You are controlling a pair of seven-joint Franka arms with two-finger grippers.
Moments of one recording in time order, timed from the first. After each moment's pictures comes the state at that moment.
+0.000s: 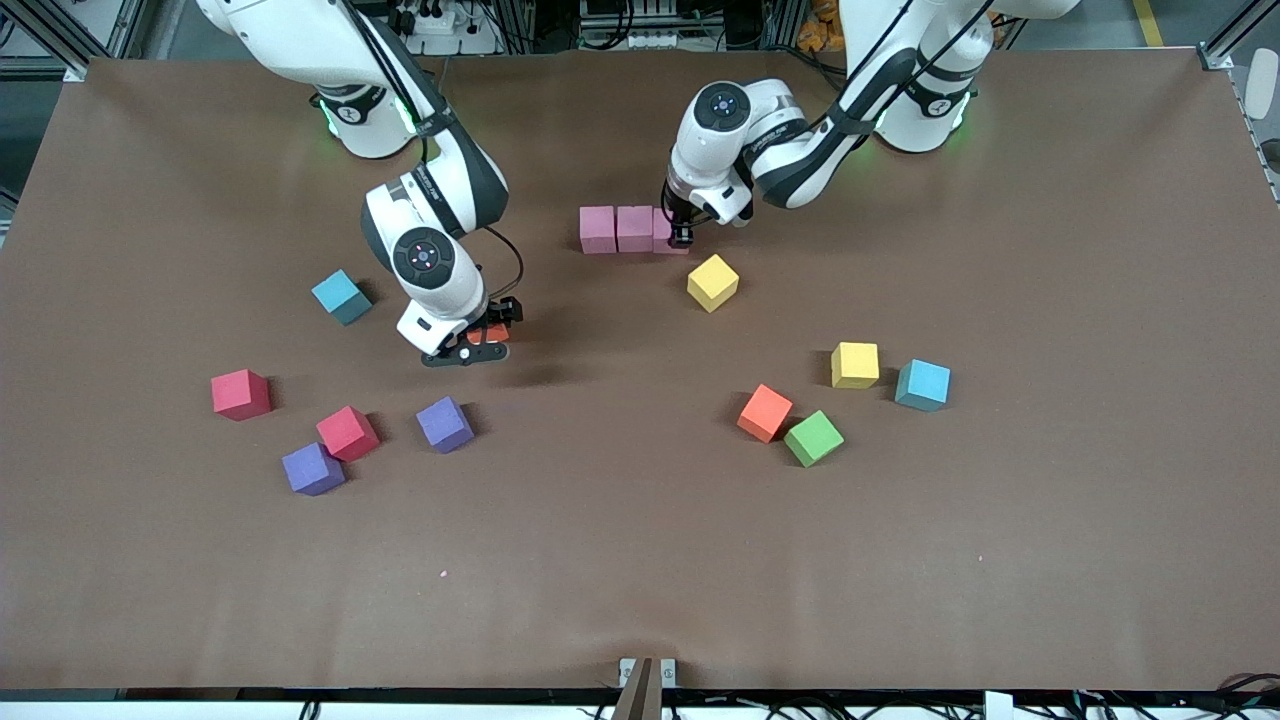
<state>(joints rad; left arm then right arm) -0.34 0.41 -0.66 -2.35 0.21 2.75 -2.74 0.51 0.35 0.00 -2.16 0.01 2.33 0.36</state>
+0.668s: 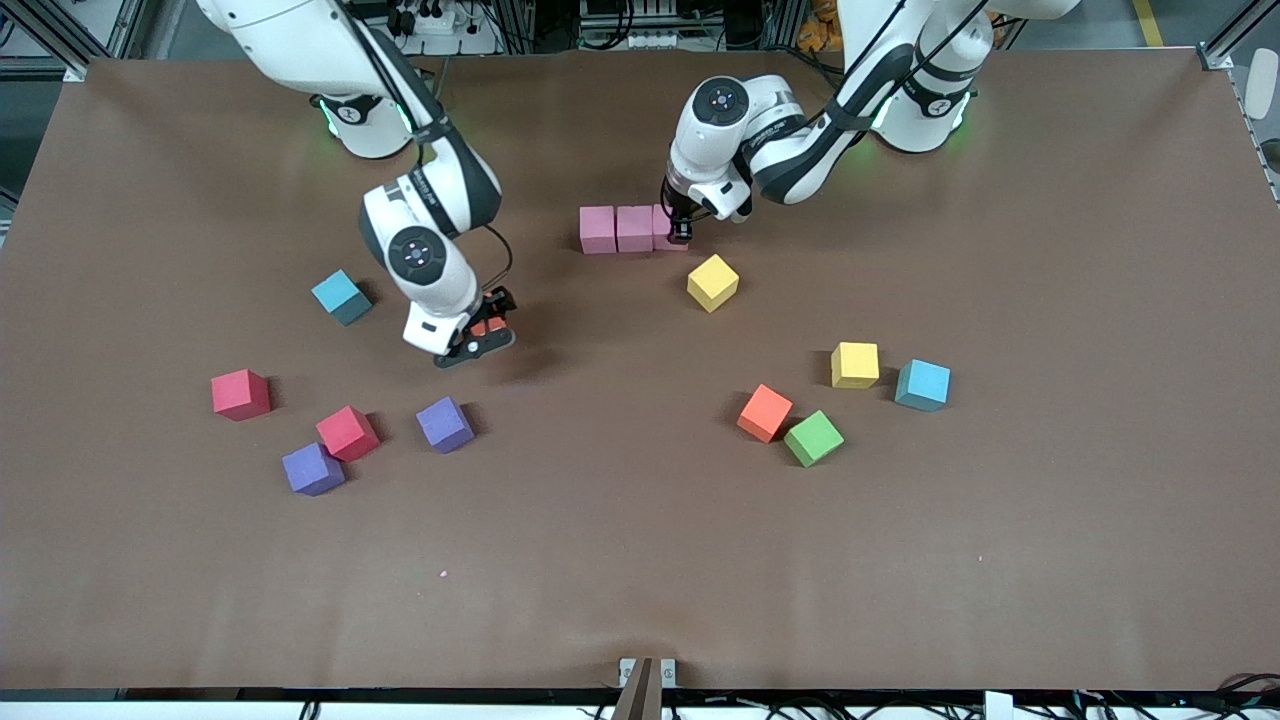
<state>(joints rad) -0.35 0.41 -0.66 -2.35 0.21 2.75 -2.74 0.47 0.36 0.00 -2.24 0.01 2.44 0.06</state>
